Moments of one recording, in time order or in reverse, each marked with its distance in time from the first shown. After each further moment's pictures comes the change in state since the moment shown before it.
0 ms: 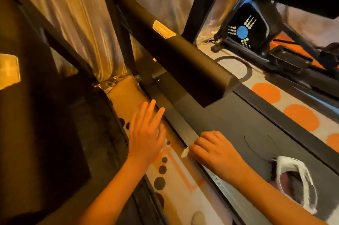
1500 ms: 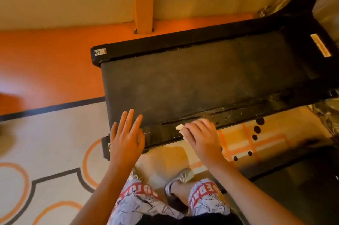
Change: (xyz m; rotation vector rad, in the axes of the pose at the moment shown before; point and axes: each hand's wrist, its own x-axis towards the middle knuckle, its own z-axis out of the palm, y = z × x) left_hand -0.498 0.241 0.072 0.388 0.386 -1.908; right_hand -0.090 -0.264 0.130 0.852 -0.320 -1.205
